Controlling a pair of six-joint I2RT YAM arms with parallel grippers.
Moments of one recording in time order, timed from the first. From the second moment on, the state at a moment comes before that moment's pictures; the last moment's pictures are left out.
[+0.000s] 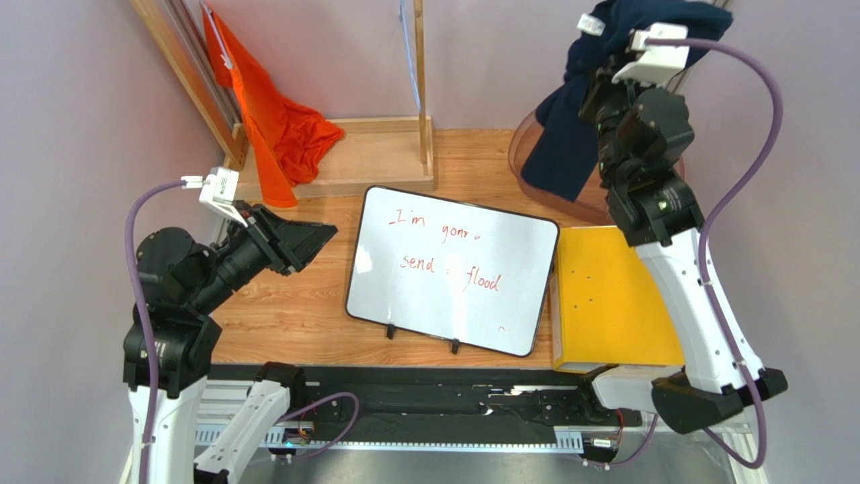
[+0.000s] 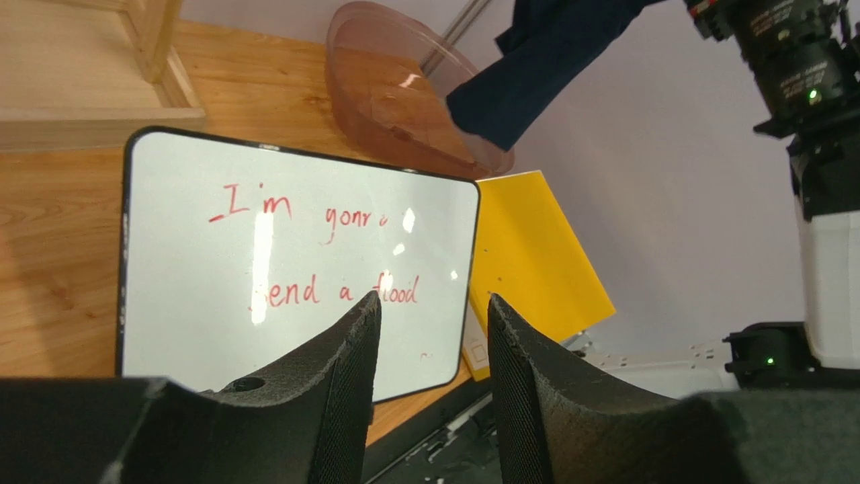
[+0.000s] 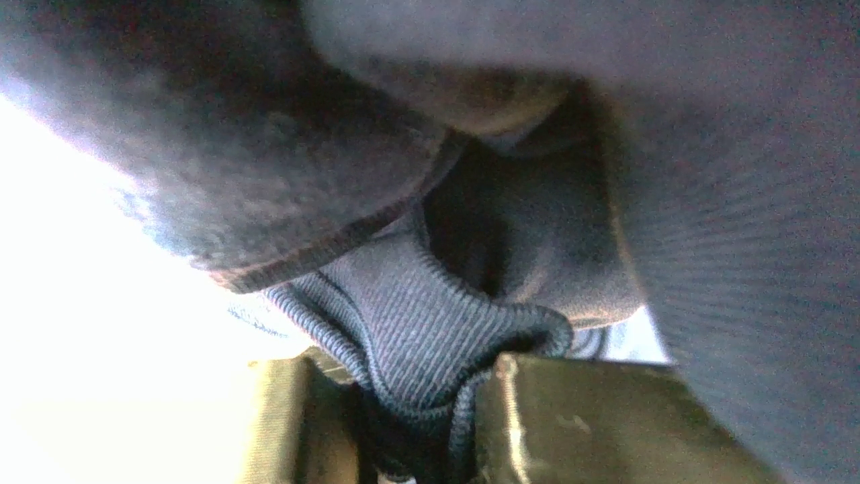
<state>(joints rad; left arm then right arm) -0.18 0.68 1.31 -0.70 0.51 -0.64 0.45 1.24 1.68 -0.24 0.49 0.00</state>
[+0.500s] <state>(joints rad) -0.18 0.65 1.35 -0.85 0.40 -0.43 0.08 1.79 1.96 -0.31 0.38 0.05</state>
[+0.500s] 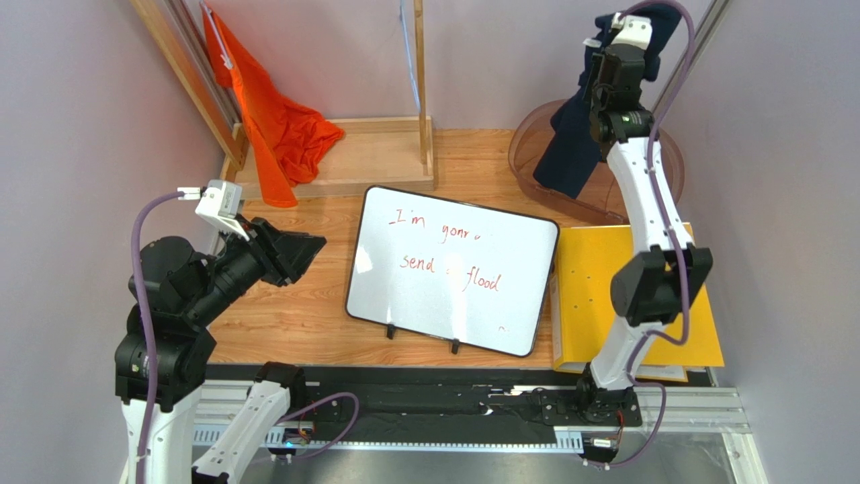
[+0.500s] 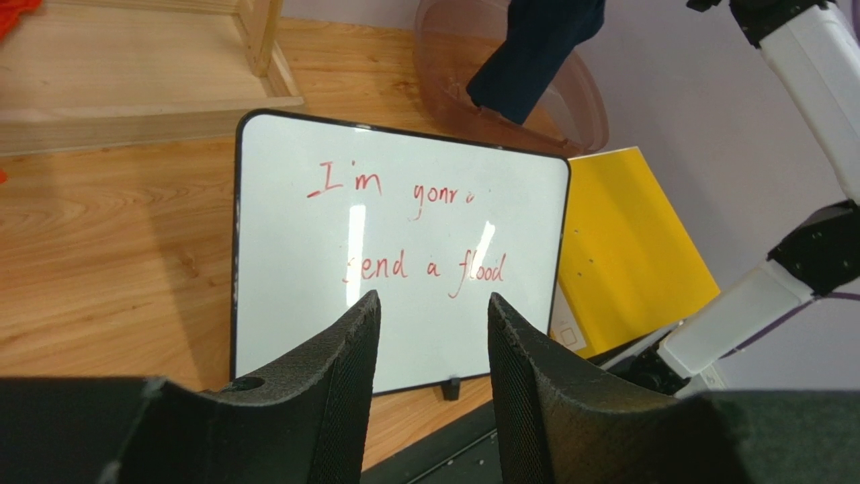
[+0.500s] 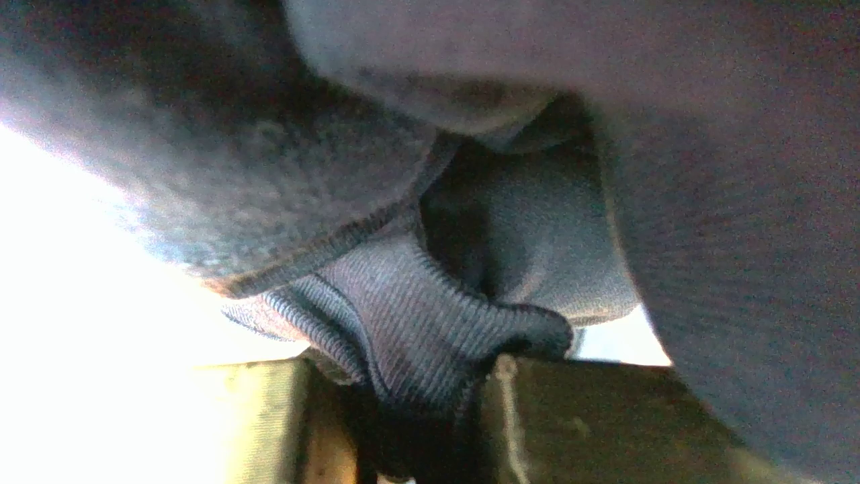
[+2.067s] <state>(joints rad) -0.18 0.61 1.32 -0.88 0.37 -0.43 -0.10 2.06 2.32 -1.20 0.16 0.36</state>
